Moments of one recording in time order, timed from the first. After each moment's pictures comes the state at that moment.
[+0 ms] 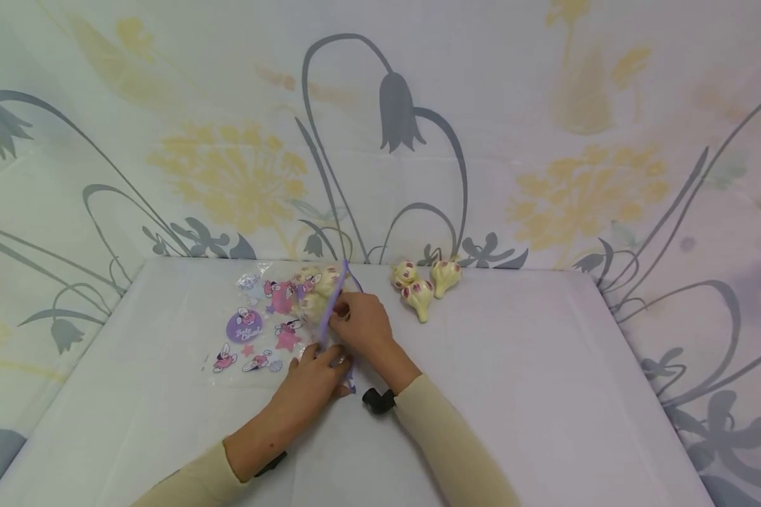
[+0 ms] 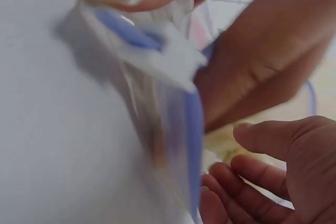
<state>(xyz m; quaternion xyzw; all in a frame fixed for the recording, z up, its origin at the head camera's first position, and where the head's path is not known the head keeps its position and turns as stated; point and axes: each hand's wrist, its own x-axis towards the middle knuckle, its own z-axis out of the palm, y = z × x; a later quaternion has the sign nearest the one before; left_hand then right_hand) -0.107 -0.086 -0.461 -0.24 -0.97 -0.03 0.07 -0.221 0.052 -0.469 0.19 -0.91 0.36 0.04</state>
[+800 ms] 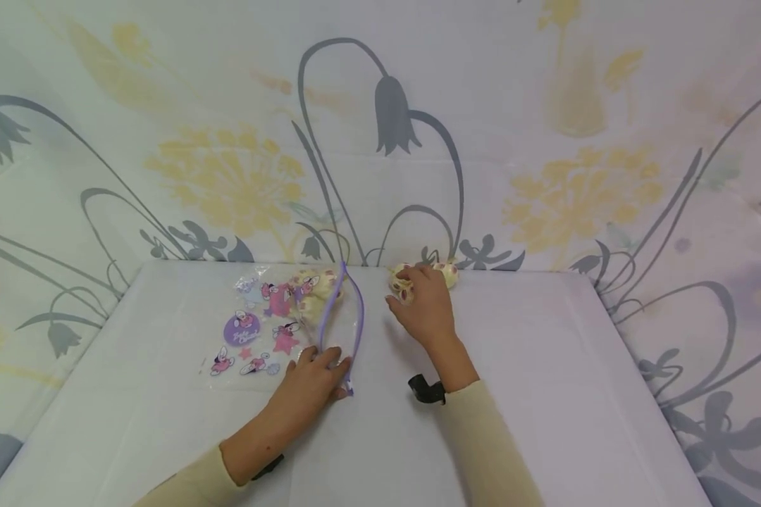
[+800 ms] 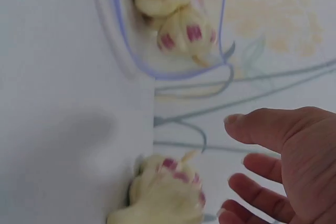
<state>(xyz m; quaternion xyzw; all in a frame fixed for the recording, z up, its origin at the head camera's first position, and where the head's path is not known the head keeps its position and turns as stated) -0.107 -0.086 -0.461 -0.25 -0.97 -0.04 0.06 -0.223 0.144 -0.438 0.13 -0.91 0.34 0.18</state>
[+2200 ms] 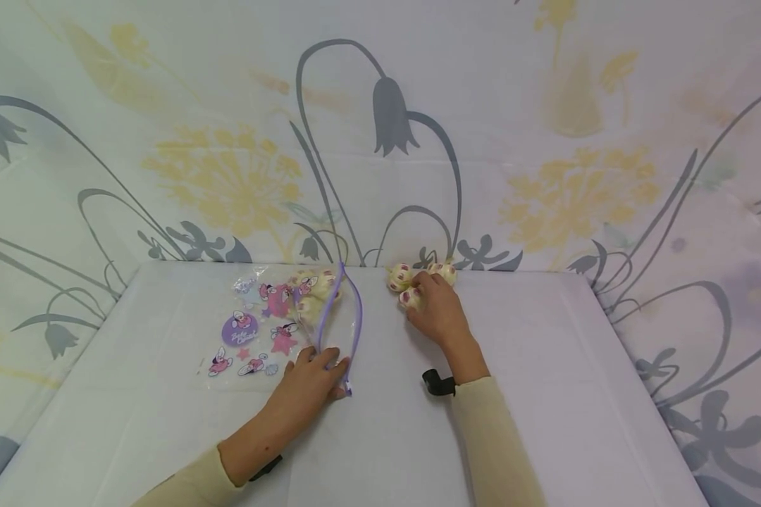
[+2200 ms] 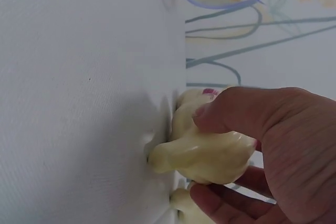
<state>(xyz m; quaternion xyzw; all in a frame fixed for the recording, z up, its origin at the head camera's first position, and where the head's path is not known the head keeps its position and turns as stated) -0.110 -0.085 -0.463 -0.24 -0.97 -0.06 0.01 -0.233 0.180 -0.455 0.13 -0.95 0.29 0.08</state>
